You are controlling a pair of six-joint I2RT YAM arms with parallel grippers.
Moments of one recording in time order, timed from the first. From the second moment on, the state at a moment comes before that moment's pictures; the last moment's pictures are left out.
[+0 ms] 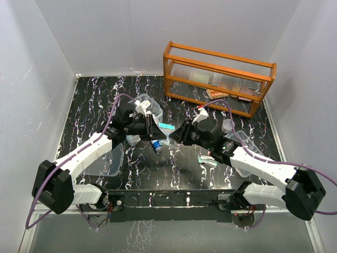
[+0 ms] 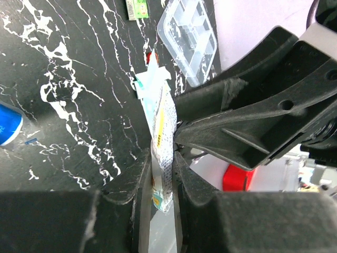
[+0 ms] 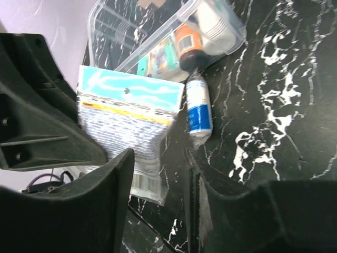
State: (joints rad) left arm -0.53 1.27 0.87 -0.19 0.65 -0.71; right arm 0.77 1.12 0.68 0.08 0.00 0.81
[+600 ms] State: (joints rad) left arm -0.53 1.43 1.47 -0.74 0.55 0.03; right arm 0.77 0.98 0.67 -0.12 0.26 0.82
